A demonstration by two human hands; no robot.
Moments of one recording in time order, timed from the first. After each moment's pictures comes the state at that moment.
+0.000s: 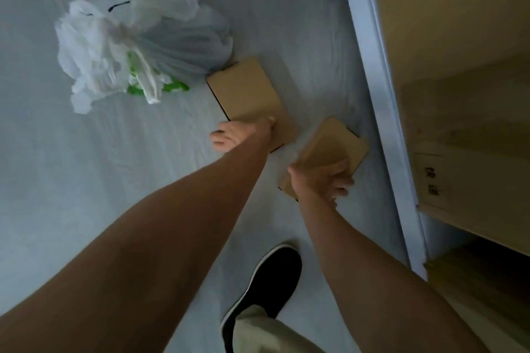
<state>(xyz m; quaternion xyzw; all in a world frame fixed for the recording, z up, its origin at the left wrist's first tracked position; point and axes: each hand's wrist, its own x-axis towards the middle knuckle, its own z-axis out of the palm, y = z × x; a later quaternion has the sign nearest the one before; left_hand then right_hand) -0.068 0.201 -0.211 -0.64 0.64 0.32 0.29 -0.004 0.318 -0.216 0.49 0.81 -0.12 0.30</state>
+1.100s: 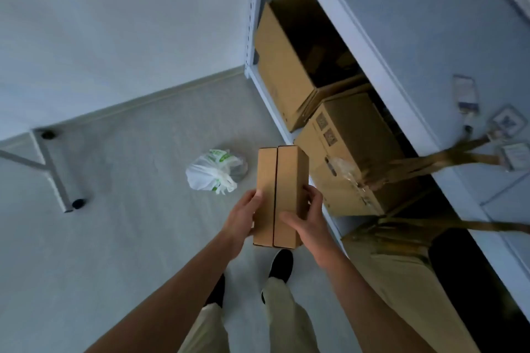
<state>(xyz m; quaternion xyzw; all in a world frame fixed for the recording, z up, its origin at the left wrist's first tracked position) 0.071 0.065 0.482 -0.27 0.56 0.71 0.32 0.079 0.236 0.476 0.21 0.73 -0.60 0.23</state>
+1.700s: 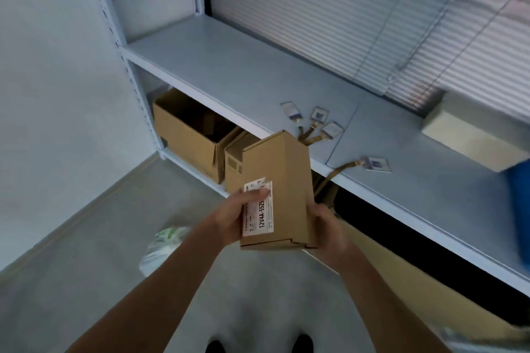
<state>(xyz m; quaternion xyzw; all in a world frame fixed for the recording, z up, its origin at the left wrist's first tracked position) 0.080 0.150 0.676 0.00 0.47 0.71 0.52 0.204 0.325 0.672 0.26 0.47 -0.84 0.06</state>
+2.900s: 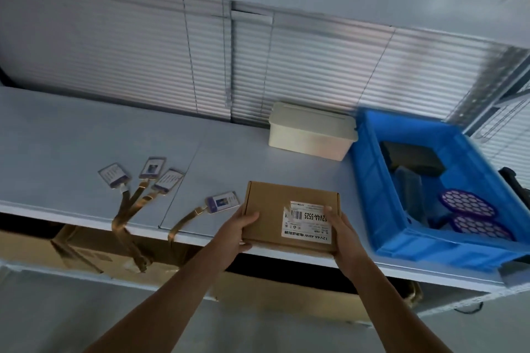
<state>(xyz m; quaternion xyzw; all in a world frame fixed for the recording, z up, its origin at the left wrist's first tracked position) 0.192 0.560 0.684 0.07 0.56 0.58 0.58 0.391 0.699 0.686 0.47 0.45 -0.71 -0.26</state>
